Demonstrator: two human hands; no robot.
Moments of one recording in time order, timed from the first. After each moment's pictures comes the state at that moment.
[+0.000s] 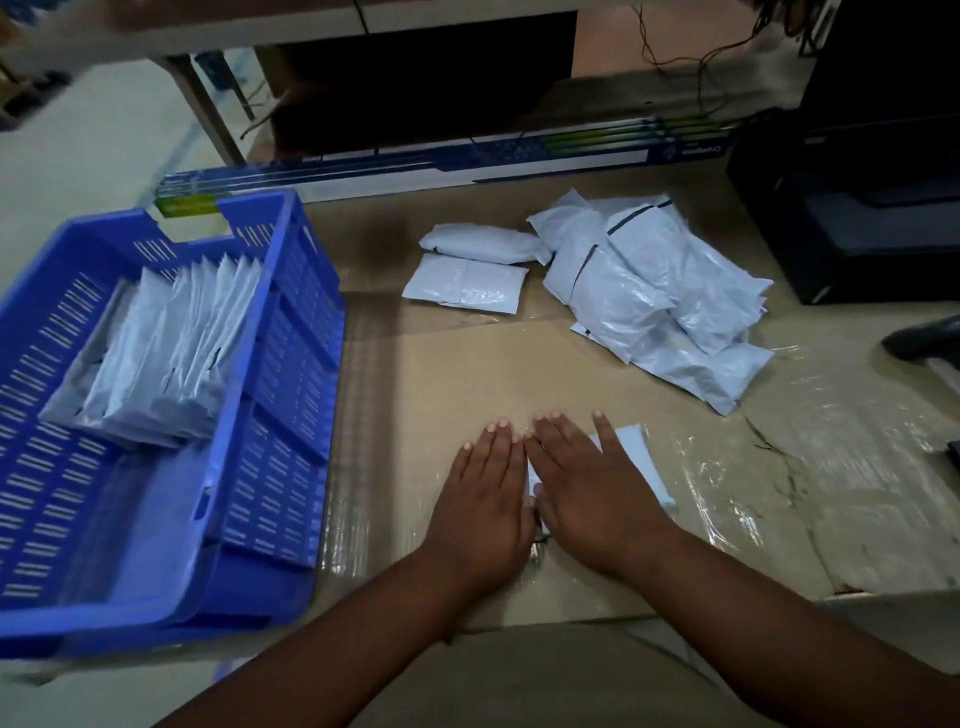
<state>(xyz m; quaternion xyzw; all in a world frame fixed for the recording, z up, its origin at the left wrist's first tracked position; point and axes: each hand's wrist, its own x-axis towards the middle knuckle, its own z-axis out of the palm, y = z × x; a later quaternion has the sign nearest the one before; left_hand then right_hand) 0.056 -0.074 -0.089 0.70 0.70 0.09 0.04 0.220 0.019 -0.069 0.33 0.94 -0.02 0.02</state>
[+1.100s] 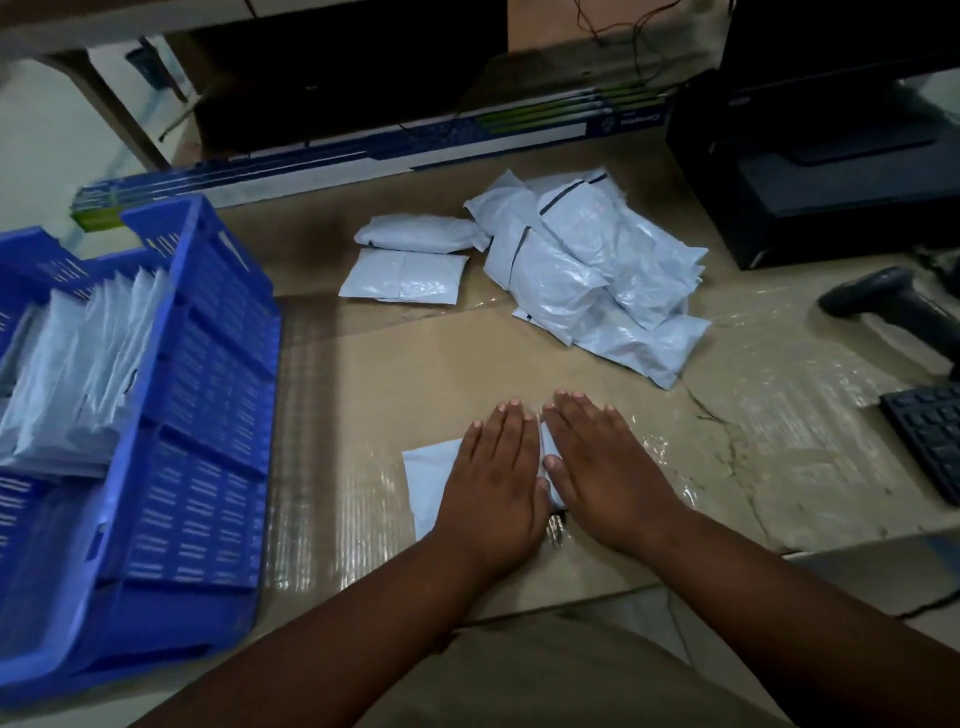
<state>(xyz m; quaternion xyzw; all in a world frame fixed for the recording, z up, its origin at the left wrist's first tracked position) 0.119 -0.035 -0.095 0.74 0.66 0.09 0.02 0.293 0.046 -0.092 0.42 0.90 -0.09 -0.03</state>
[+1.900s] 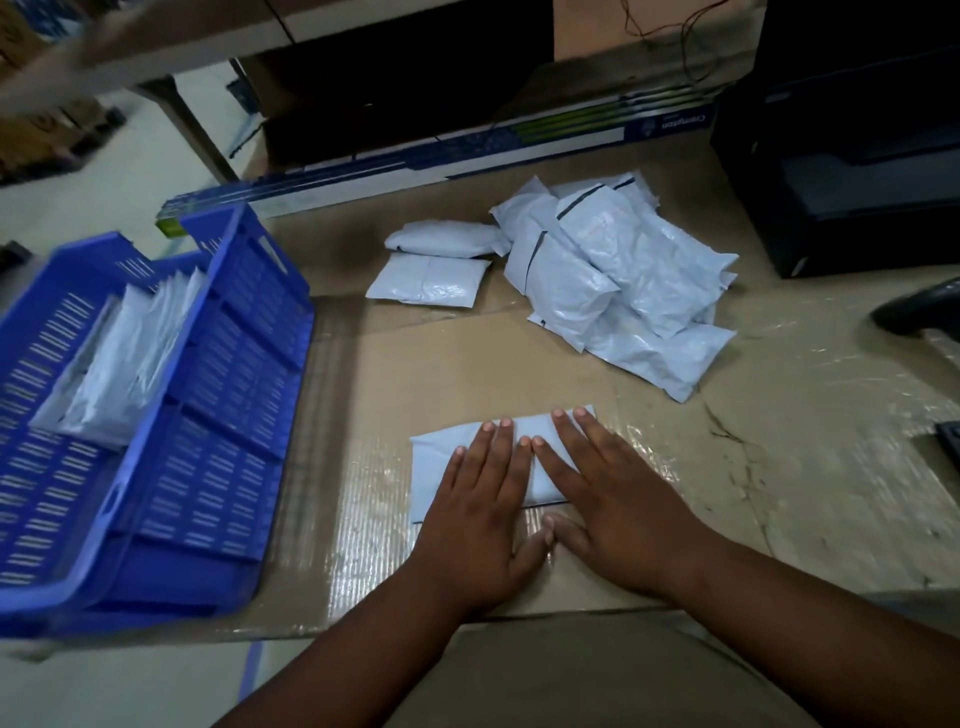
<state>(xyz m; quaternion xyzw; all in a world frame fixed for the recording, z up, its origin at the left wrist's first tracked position) 0.129 -0.071 -0.078 0.72 0.69 0.06 0.03 0.327 0.044 -0.092 0.29 0.95 -0.09 -0.06</state>
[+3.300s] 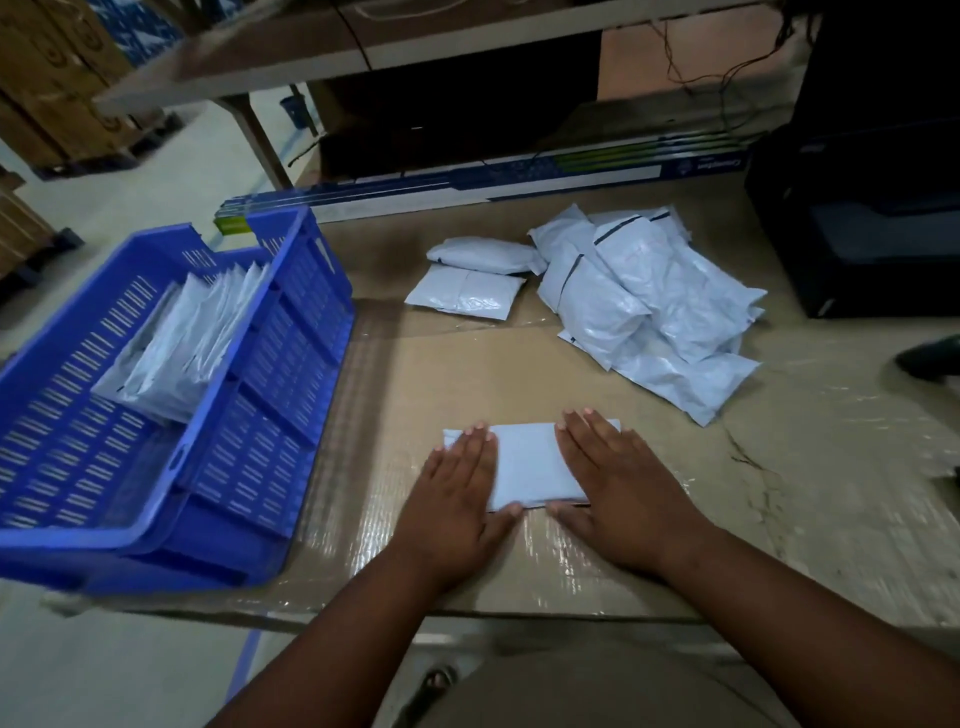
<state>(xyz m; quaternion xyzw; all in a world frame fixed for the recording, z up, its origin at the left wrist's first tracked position) 0.074 -0.083 -0.102 0.67 0.74 0.05 0.01 0.304 0.059 -0.082 0.30 0.95 -0.08 -0.01</state>
